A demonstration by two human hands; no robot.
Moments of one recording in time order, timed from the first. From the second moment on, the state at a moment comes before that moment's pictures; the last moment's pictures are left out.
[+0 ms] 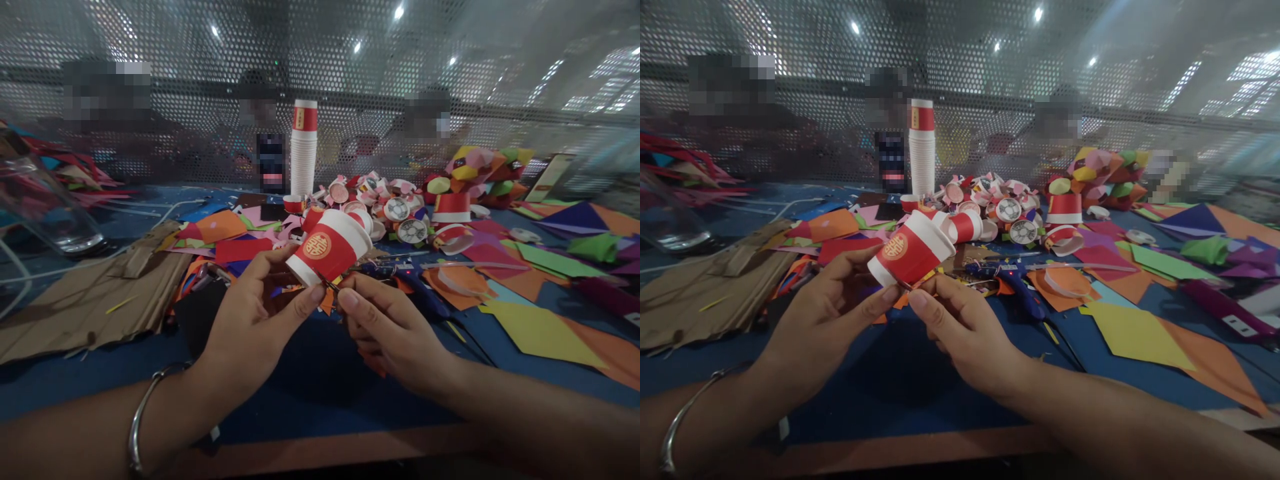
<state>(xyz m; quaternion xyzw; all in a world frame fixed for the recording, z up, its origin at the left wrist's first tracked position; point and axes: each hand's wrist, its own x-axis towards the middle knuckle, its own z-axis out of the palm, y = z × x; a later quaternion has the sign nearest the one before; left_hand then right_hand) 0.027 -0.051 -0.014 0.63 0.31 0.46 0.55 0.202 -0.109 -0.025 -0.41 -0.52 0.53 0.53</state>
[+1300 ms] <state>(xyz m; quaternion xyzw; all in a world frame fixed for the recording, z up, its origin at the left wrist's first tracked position) 0.028 -0.056 -0.010 0.63 0.33 0.47 0.52 0.201 -0.109 -0.027 -0.39 -0.51 0.55 0.53</state>
